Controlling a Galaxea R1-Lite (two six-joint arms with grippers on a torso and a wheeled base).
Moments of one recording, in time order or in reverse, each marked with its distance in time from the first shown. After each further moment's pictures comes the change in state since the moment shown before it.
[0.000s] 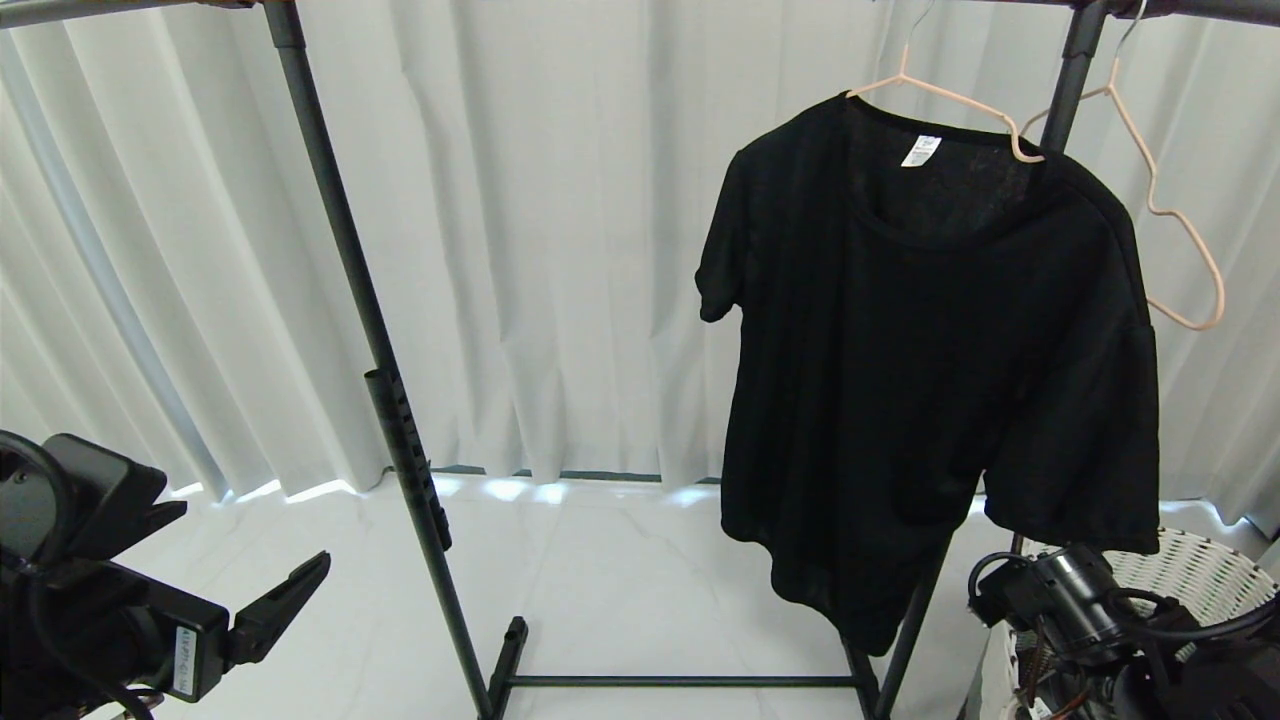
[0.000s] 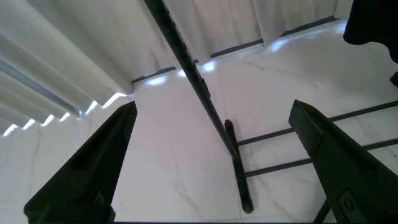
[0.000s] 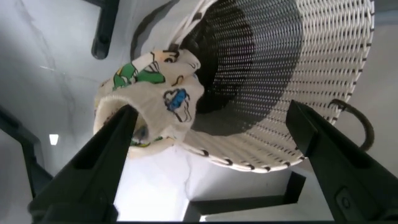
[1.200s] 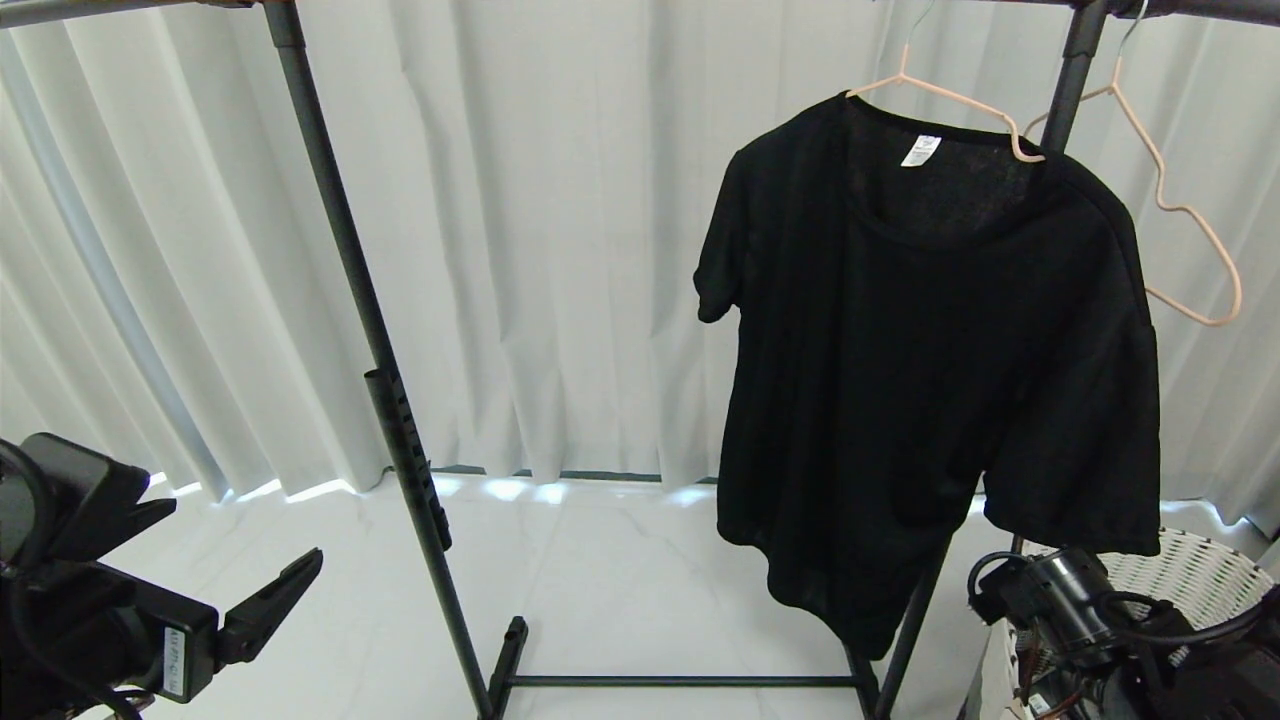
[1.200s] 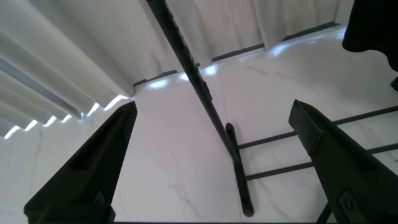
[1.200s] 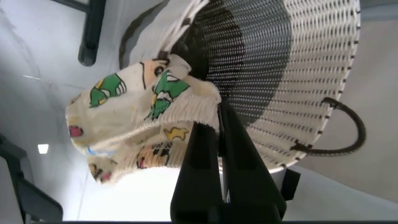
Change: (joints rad) left arm 0.003 -0.020 0.001 0.000 0.007 -0.001; right arm 0.002 0.011 0.008 -0.030 -0.054 0.001
